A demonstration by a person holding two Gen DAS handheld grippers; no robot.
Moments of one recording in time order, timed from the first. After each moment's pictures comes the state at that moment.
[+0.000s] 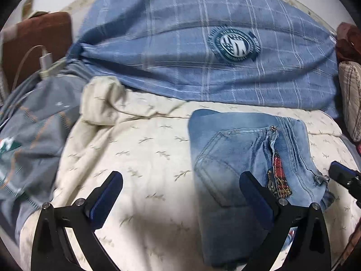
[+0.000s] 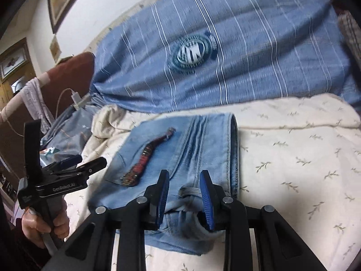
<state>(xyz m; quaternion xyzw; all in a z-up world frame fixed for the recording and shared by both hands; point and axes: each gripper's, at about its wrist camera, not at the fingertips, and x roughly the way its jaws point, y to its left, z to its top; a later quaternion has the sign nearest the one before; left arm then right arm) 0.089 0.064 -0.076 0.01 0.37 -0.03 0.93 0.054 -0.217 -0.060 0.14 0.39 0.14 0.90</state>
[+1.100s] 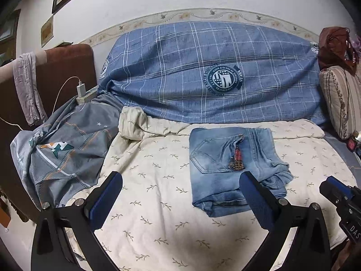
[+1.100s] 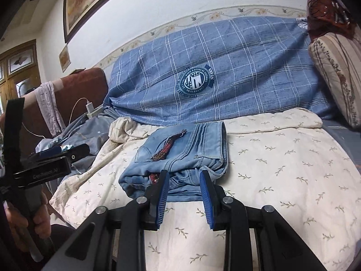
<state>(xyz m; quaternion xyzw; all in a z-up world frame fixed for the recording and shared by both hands) -0.041 0.053 -0.001 0.04 0.29 -0.01 0.96 -0.075 -0.214 -0.009 0.13 0.32 0.11 0.93</state>
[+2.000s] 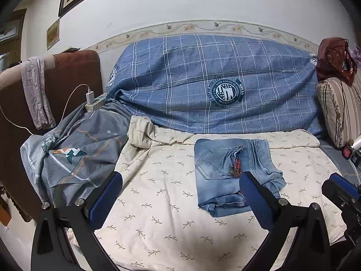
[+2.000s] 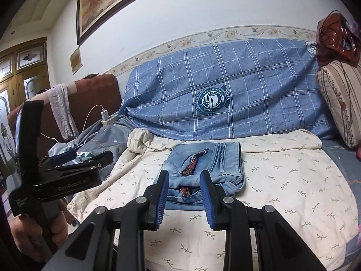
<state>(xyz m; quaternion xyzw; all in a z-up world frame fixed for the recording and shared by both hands) -0.066 0.072 0.033 0.03 0.28 0.00 0.96 -0.098 -0.174 0.052 0.10 0.29 0.12 0.94</state>
